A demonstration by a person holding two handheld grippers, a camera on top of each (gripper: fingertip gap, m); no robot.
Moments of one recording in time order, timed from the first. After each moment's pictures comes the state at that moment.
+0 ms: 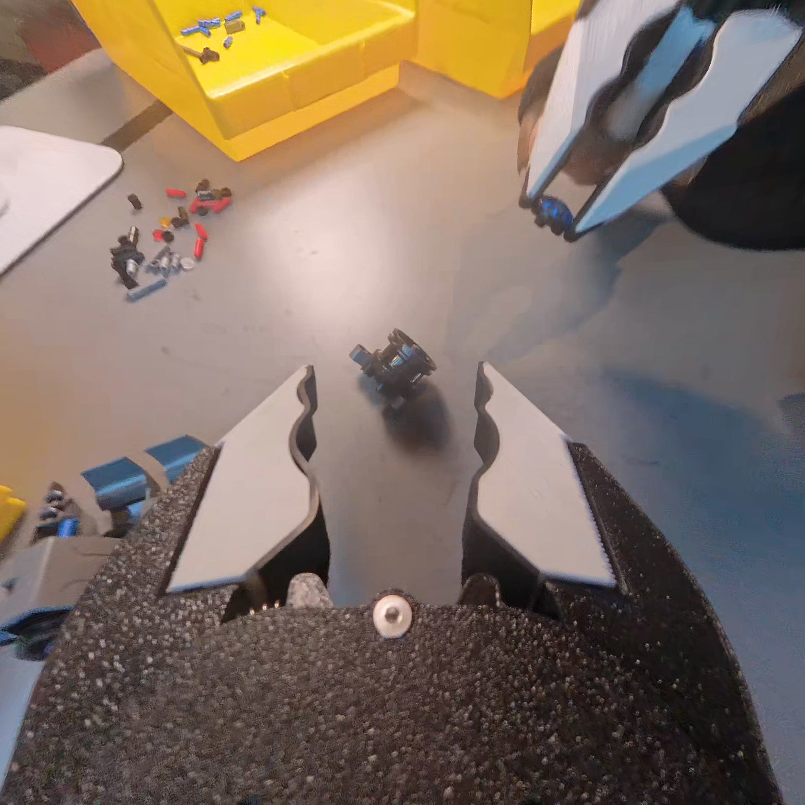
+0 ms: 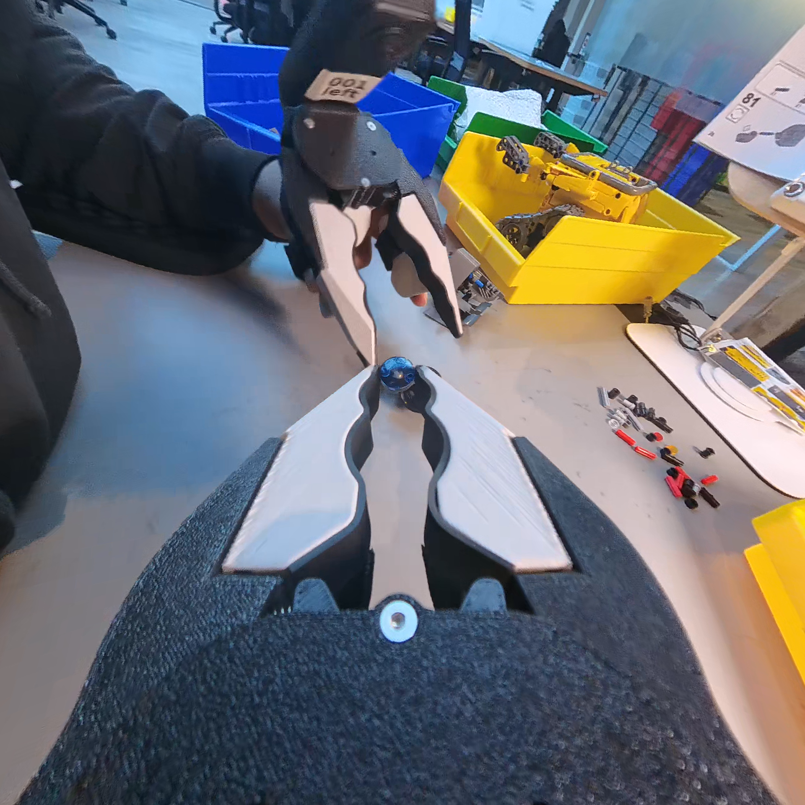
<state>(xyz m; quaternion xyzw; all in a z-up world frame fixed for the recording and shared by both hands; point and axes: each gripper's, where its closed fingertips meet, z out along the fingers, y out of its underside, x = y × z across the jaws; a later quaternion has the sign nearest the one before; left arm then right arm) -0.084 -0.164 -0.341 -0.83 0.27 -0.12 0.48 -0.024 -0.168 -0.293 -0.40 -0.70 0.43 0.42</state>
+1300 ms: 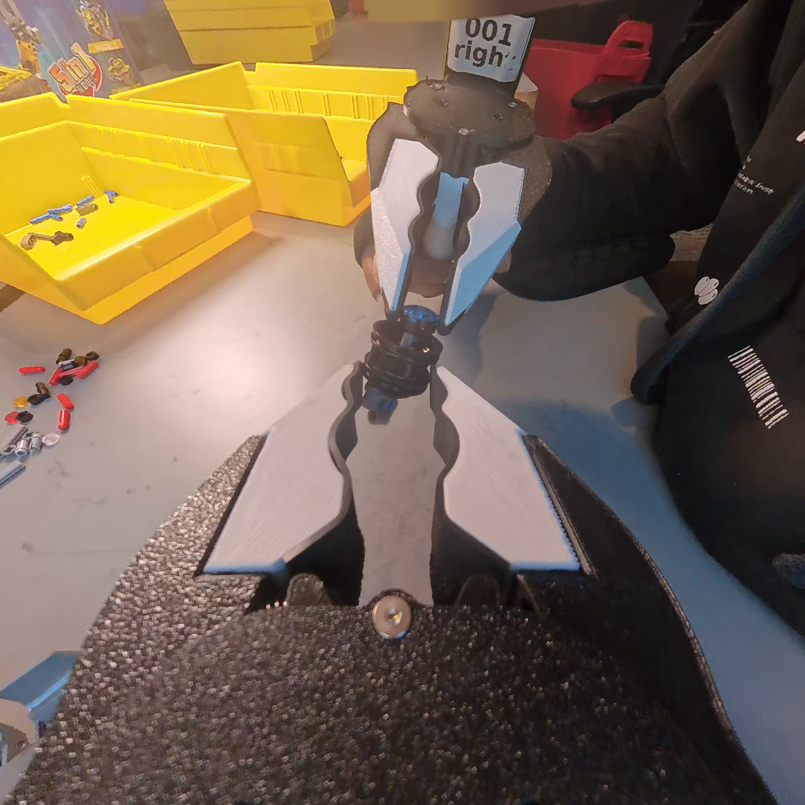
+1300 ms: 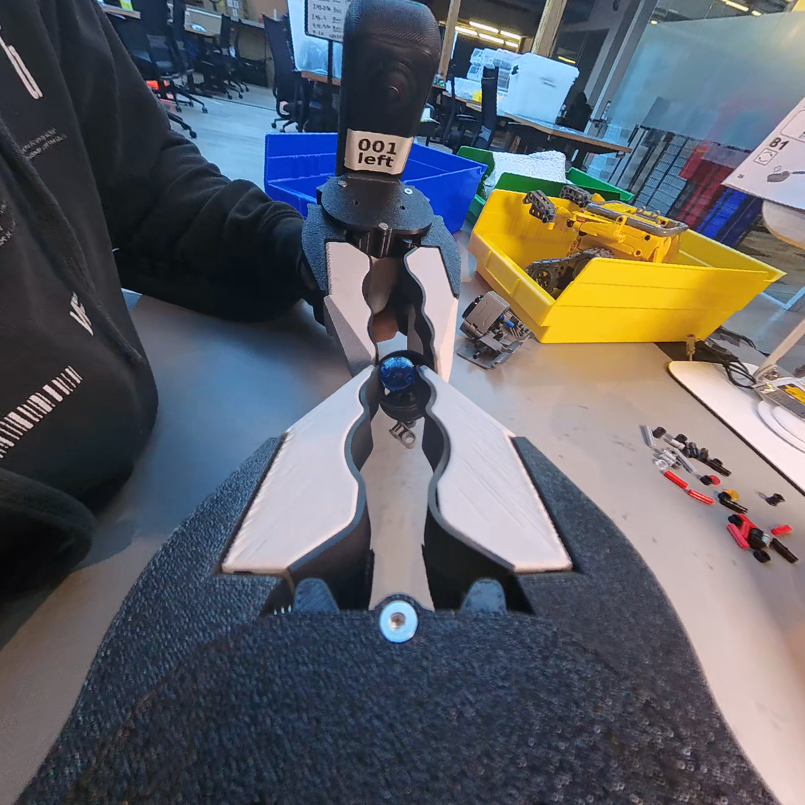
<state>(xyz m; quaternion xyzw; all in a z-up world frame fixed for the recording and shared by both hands) -0.020 -0.180 -0.308 -0.72 0.38 -0.25 0.53 -0.022 -0.187 -0.282 -0.37 -0.68 0.50 0.40</state>
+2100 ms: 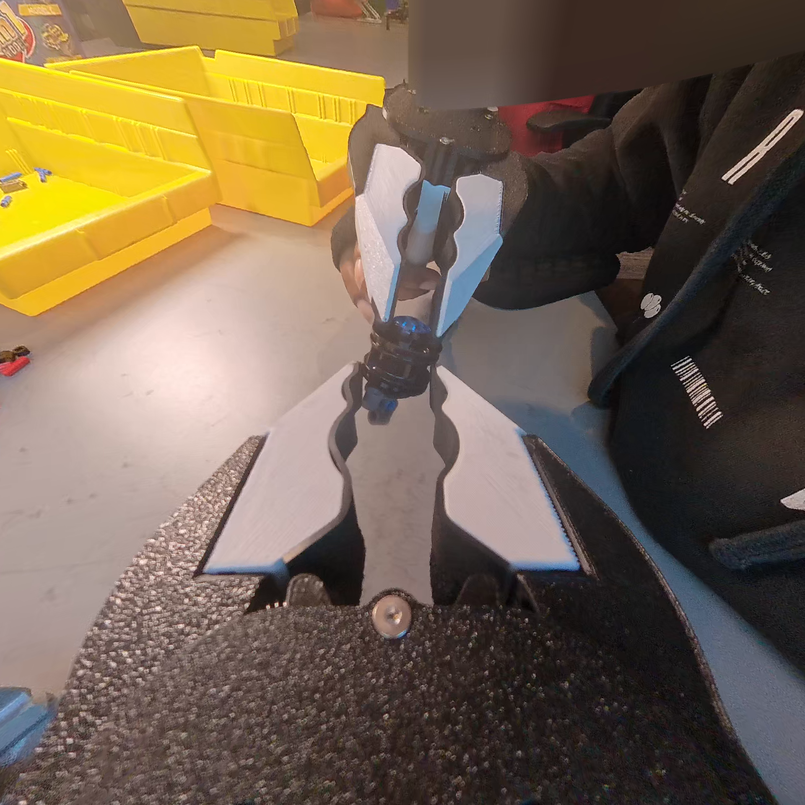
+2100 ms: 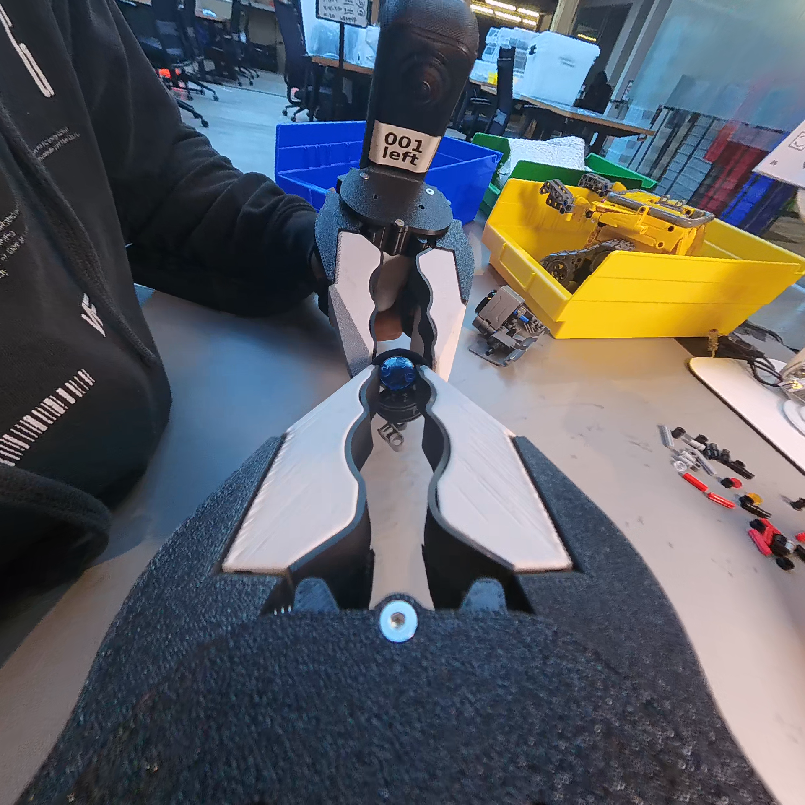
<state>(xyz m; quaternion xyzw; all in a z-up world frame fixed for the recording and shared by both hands) -0.013 -0.188 -0.307 -0.72 0.37 -0.31 0.50 -0.023 -0.193 -0.284 -0.37 -0.69 0.50 0.38</state>
